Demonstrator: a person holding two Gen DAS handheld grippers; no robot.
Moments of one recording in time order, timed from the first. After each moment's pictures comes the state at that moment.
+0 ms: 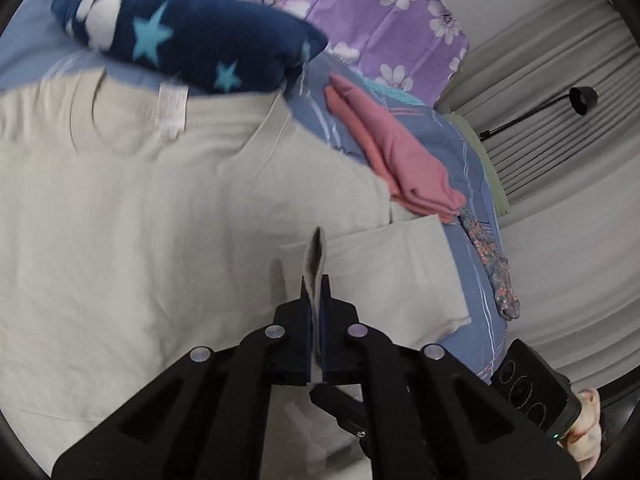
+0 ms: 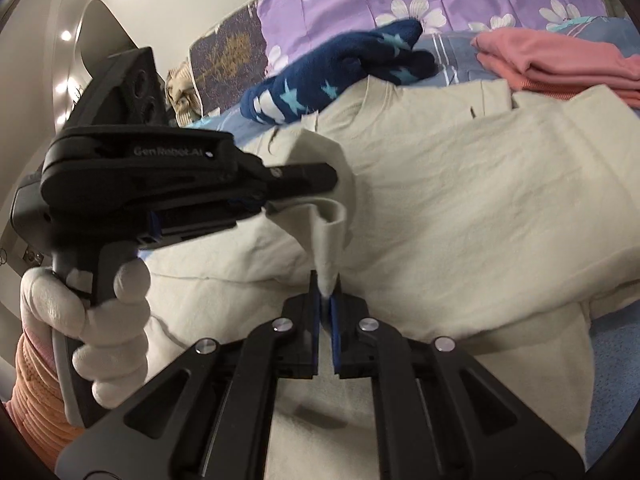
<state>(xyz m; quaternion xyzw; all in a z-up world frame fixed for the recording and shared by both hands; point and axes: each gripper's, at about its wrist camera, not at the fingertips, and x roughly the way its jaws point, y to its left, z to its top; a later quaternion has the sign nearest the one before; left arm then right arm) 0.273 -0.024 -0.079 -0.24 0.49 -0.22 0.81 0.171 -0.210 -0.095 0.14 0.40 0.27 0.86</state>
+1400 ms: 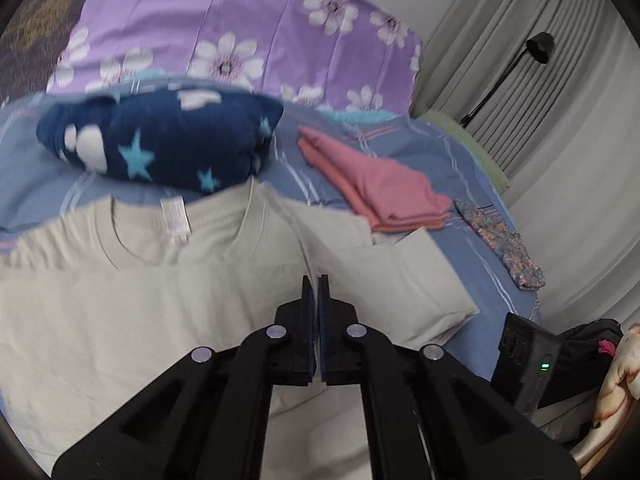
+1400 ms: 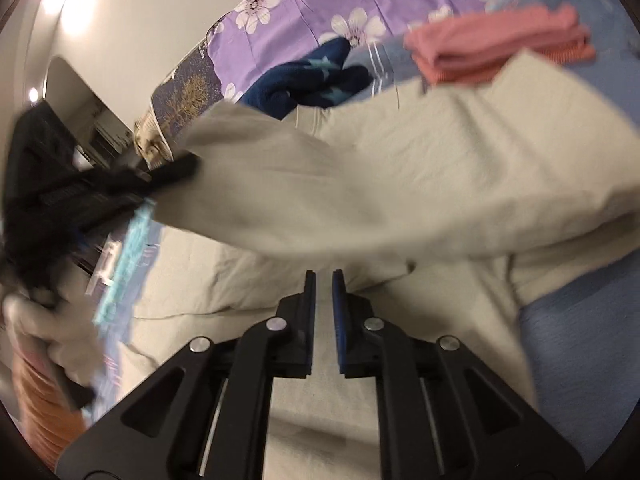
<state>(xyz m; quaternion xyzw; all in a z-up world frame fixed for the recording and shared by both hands) 0.255 -0.017 -0.014 -0.11 0.40 -0.24 0.88 0.180 -0.246 -0.105 0.19 0.40 0.18 0.88</state>
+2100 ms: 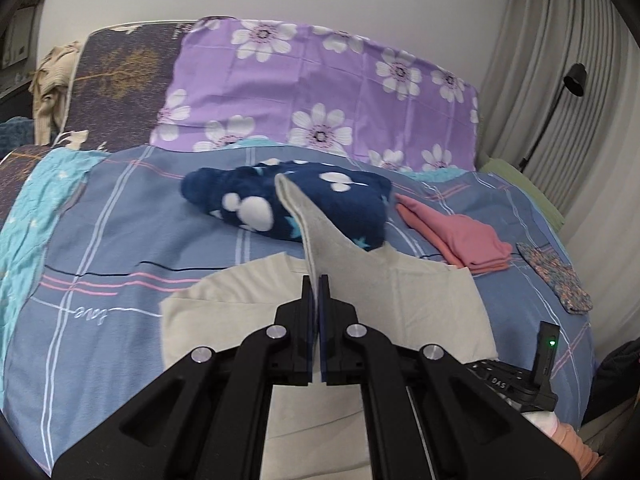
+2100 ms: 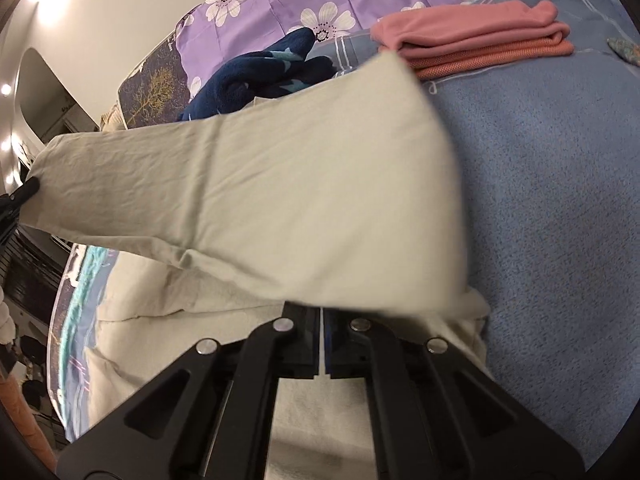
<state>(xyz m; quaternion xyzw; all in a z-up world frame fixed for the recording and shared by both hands) 0.205 0.117 0.044 -0.08 0.34 -0.10 0.93 0.188 -0.246 -0.121 0.17 0.42 0.13 0.88</state>
